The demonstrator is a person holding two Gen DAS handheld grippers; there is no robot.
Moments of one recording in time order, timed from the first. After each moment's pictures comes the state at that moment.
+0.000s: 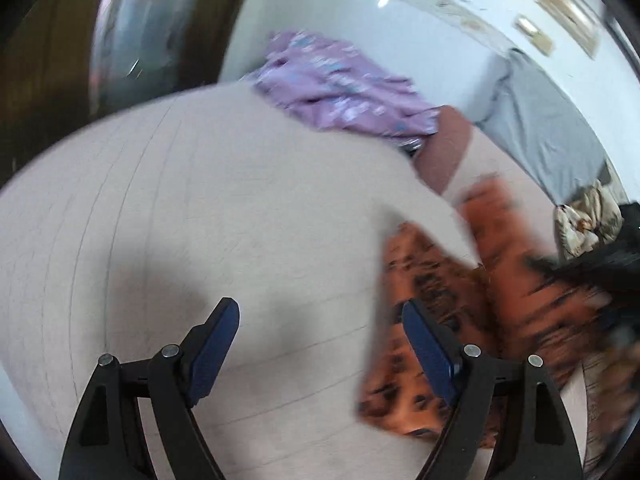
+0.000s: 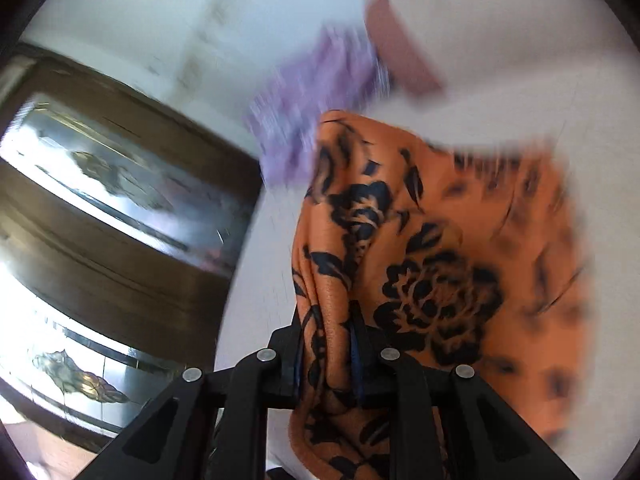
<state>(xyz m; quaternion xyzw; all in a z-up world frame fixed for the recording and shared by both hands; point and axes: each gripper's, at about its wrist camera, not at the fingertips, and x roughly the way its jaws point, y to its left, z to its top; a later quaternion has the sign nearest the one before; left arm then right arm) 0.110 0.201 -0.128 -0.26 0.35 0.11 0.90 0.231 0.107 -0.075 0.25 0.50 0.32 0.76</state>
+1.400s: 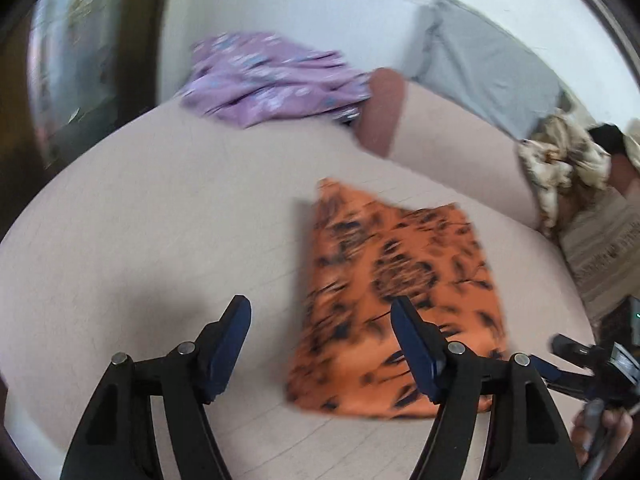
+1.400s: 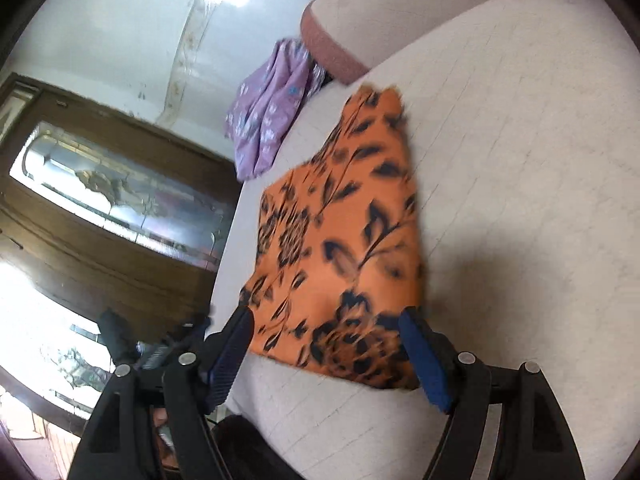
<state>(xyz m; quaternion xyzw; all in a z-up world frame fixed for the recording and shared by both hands) 0.142 0.133 -0.082 -0.14 0.37 0.02 0.92 0.145 -0.064 -0.150 0.32 0.46 0.31 0.77</state>
